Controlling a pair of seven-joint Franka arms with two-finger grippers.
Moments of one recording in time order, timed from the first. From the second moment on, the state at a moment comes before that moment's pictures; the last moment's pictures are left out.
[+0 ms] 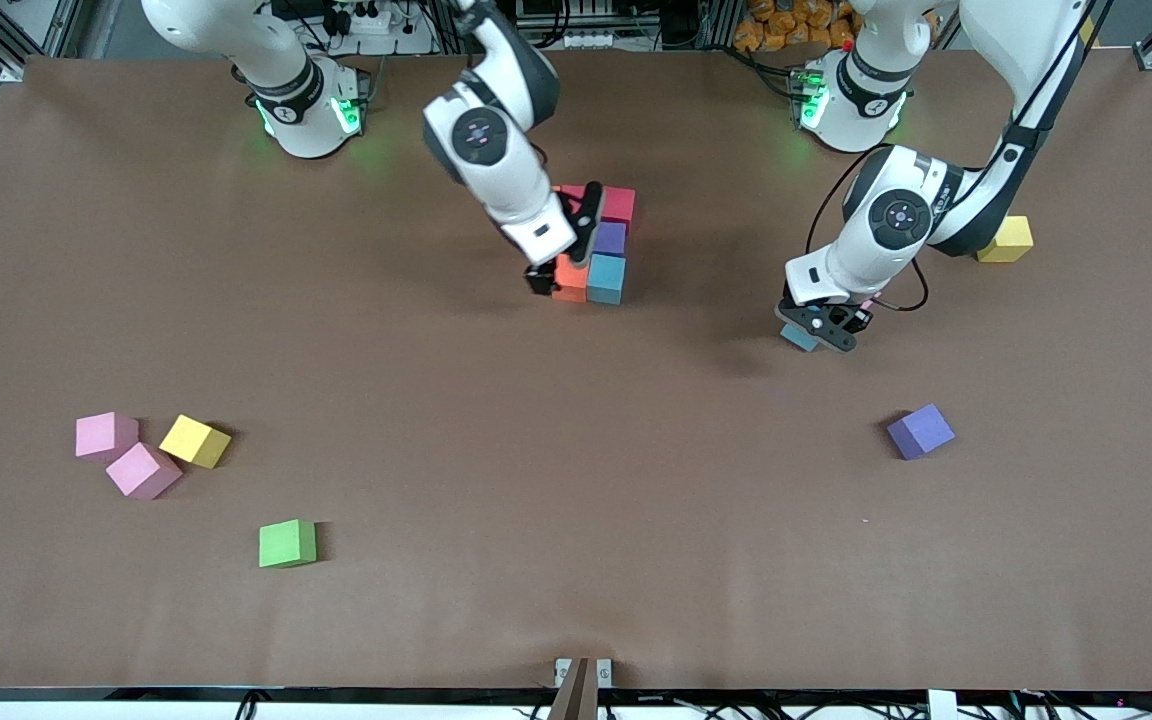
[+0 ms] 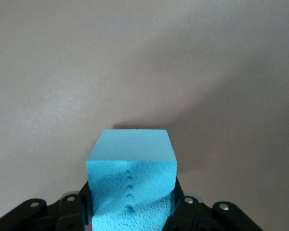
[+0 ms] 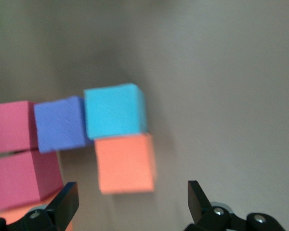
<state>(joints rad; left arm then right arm) 0.19 0.20 -0.50 -2.46 0.21 2.57 0.13 0.98 0.29 -0.16 -2.08 0.39 2.45 -0.72</state>
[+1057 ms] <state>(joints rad) -0.26 0.20 -0.52 -2.09 -0.03 2.30 -0.66 0.36 0.33 -0.39 -1.93 0.25 2.21 -1.06</state>
